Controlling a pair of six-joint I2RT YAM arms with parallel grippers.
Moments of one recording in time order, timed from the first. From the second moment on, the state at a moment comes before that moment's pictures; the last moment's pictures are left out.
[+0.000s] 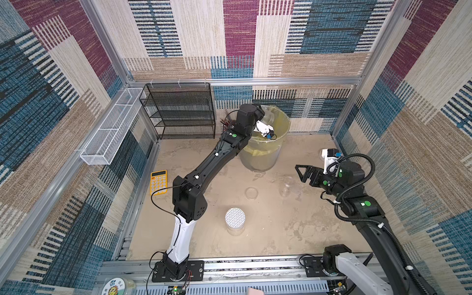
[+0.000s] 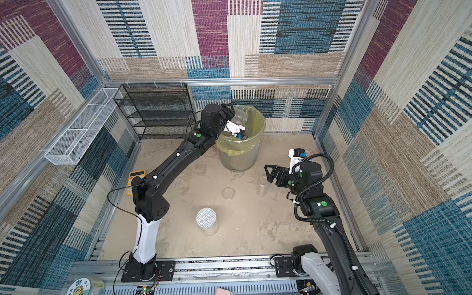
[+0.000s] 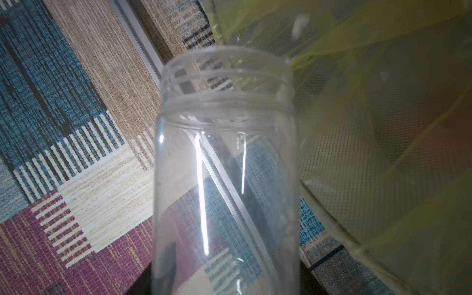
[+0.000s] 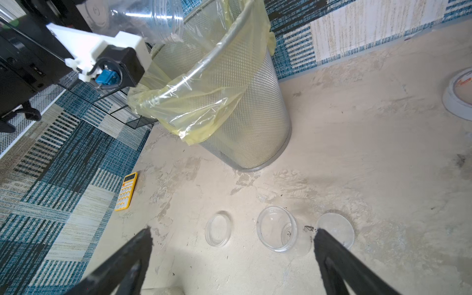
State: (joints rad) left arm -0.62 2.12 2.21 -0.24 -0.35 2.04; right arm 0.13 0.83 0.85 -0.42 -0.31 0.46
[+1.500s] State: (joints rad) left arm -0.63 2.11 2.30 -0.41 -0.39 1.82; right arm 0.13 0.79 0.86 -0.42 -0.34 0.46
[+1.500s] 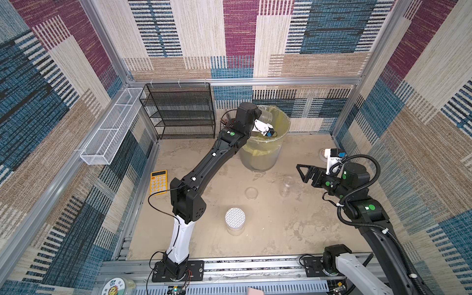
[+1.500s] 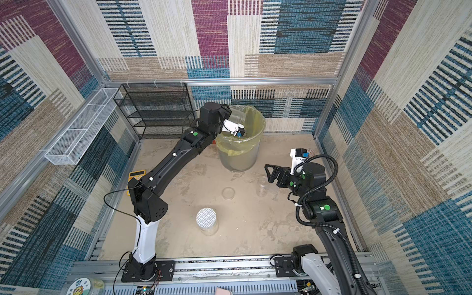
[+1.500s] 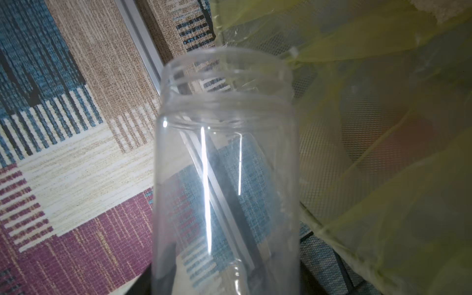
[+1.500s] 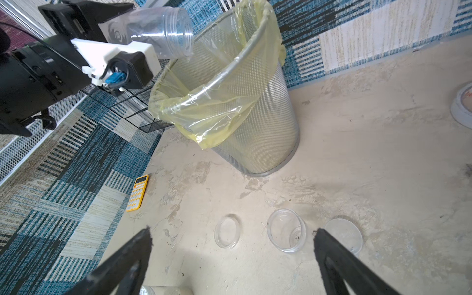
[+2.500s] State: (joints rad) left arm -0.55 1.76 2.00 -0.61 0.07 0.76; right arm 0.13 1.00 1.23 -0.35 -0.66 0.25
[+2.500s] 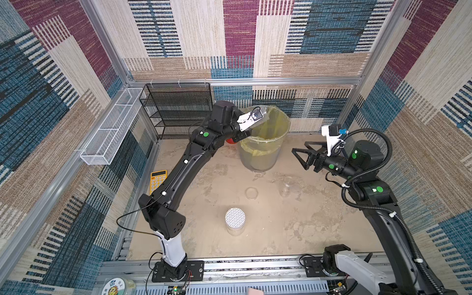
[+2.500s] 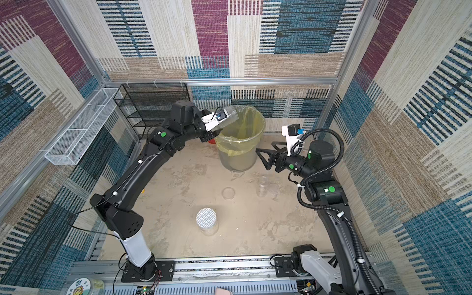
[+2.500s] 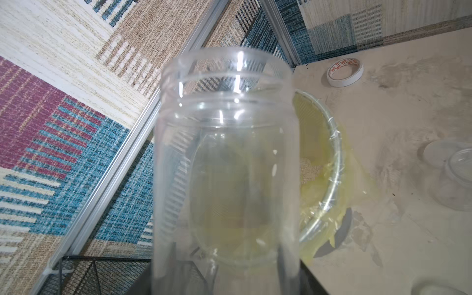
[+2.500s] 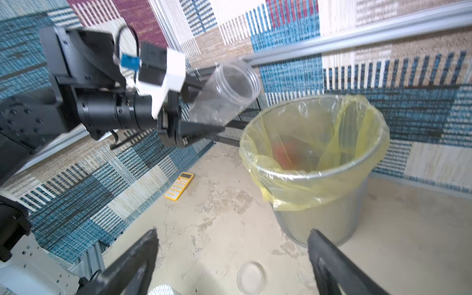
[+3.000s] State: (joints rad) left arm -0.55 1.43 1.43 -0.29 0.14 0.57; right arm 0.33 1.37 1.74 -0.59 -0.75 0.10
